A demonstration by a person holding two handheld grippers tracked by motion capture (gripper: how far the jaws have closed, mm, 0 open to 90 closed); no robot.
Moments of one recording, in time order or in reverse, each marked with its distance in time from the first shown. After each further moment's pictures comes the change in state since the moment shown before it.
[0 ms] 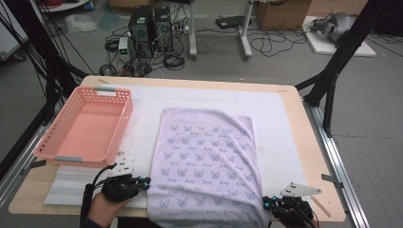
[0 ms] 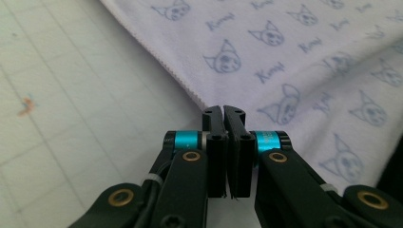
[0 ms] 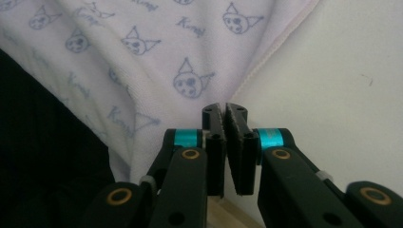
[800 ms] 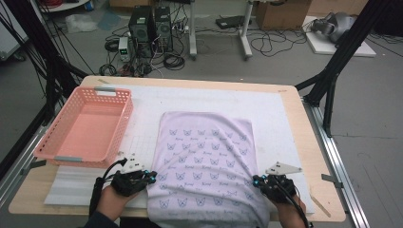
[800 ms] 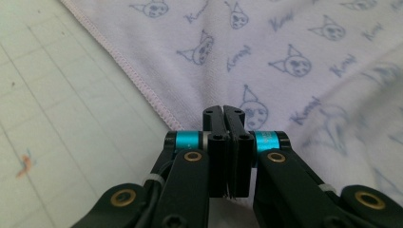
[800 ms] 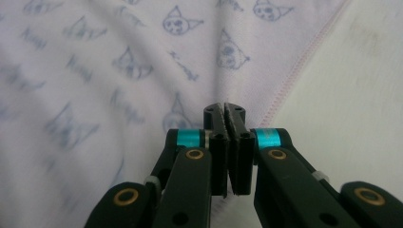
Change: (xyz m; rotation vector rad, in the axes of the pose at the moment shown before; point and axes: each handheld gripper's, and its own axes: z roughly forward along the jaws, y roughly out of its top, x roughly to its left) left arm -0.003 0.011 0.015 0.025 0.036 0.110; right arm -0.013 0.040 0.041 -0.023 -0.068 -0.046
